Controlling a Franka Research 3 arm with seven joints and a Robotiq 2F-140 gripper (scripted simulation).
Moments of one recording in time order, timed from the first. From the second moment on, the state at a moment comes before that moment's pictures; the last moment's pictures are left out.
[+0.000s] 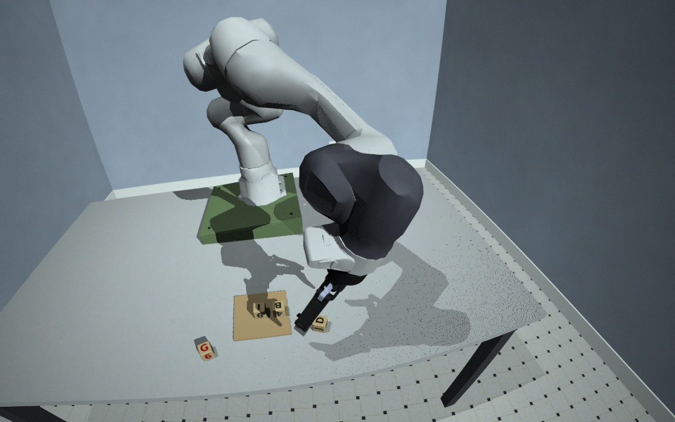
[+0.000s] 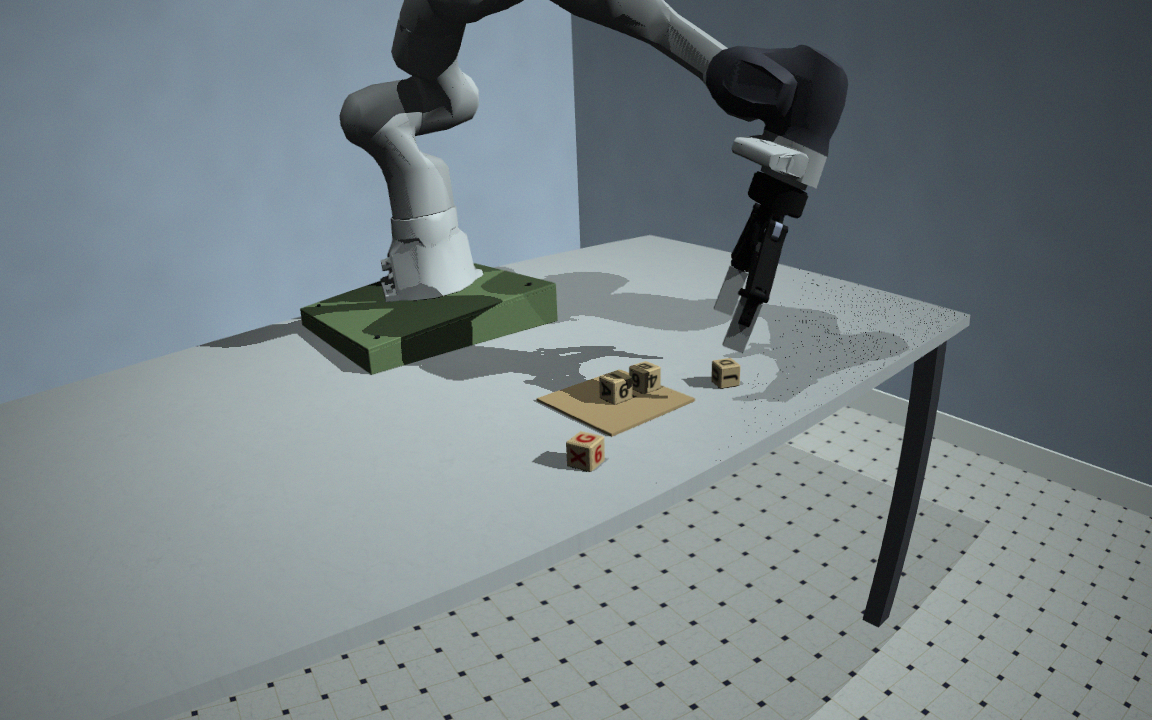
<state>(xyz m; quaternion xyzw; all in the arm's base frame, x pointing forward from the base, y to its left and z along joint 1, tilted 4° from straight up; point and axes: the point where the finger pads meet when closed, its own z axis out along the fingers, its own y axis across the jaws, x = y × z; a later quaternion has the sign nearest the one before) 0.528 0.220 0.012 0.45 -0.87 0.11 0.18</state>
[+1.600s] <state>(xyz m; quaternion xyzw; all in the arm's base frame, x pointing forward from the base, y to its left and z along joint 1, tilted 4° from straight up) 0.573 0.135 0.124 0.57 -0.80 0.07 0.18</state>
